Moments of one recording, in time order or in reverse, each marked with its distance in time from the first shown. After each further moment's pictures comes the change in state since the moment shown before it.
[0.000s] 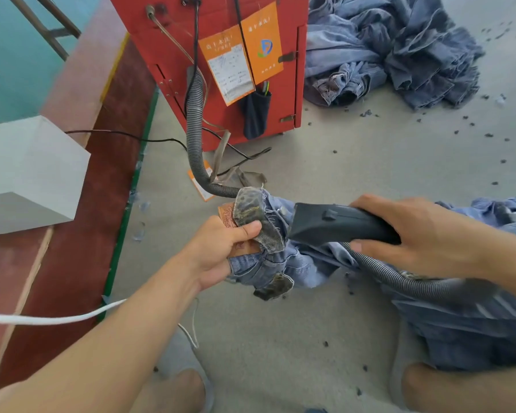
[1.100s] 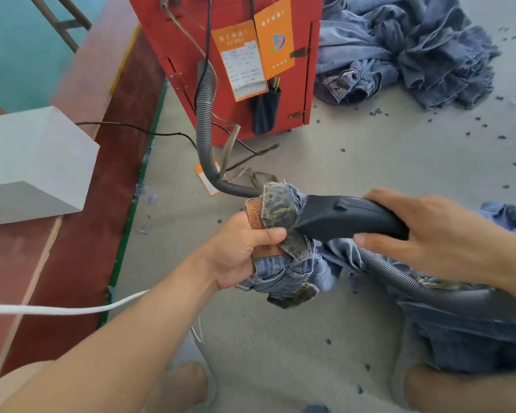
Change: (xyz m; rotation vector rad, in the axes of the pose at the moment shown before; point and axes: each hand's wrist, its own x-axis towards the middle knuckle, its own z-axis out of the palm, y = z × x) left_hand -0.015 0.001 0.018 -0.014 -0.208 -0.040; right_hand 0.001 -0.021 -0.003 0.093 0.064 0.083
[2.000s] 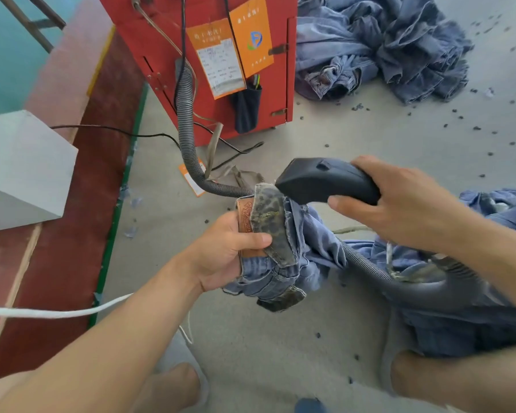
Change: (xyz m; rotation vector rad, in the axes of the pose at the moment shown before) left_hand -0.002 -0.002 0.006 -0.005 -0.085 -0.018; right_hand 0.013 -0.002 -0.002 -0.011 0.195 0.119
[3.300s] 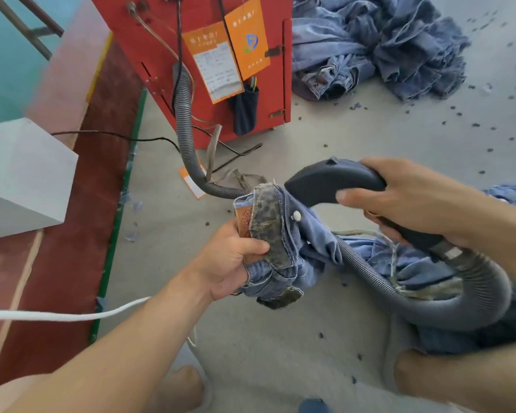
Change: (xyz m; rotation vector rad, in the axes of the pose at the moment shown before) left_hand 0.002 -0.014 0.007 0.011 0.172 0.004; right_hand 0.004 0.000 -0.020 0.330 -0.195 0.178
